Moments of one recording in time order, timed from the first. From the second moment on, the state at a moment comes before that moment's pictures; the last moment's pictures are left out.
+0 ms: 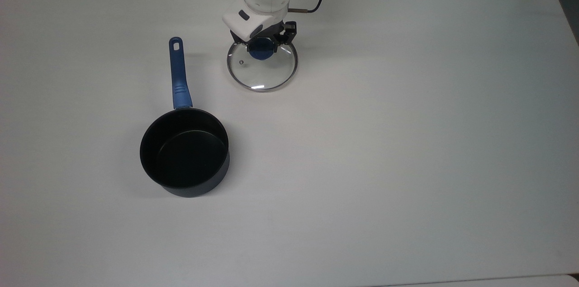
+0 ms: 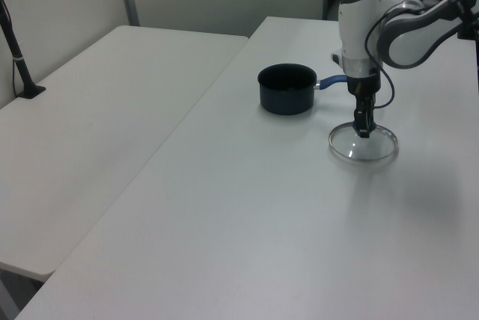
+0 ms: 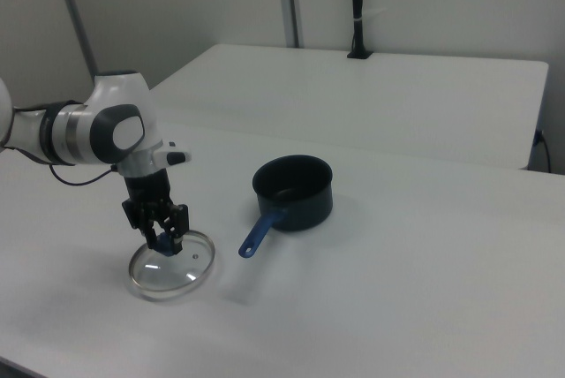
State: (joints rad) arm -0.10 0.07 0.24 -2.18 -0.12 2.11 0.15
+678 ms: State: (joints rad) arm -0.13 0.09 0.20 -1.73 -0.12 1.81 0.15
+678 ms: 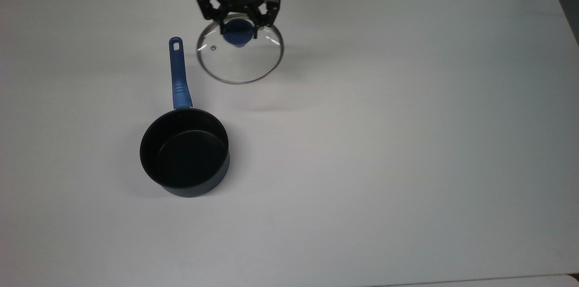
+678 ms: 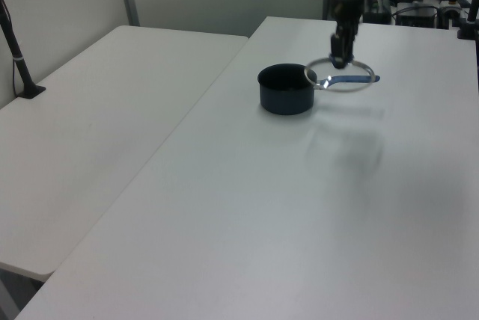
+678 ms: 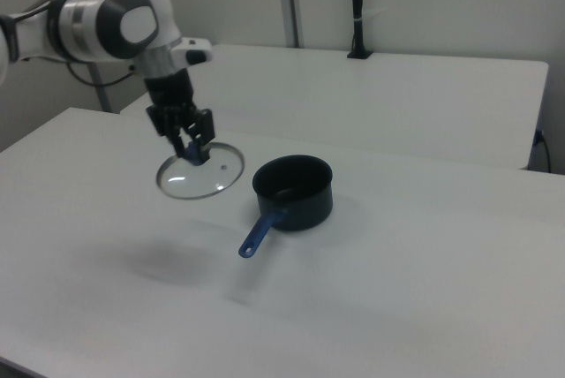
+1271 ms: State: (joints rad) arm -0.13 0.45 0.09 -1.33 -0.14 1.84 0.15
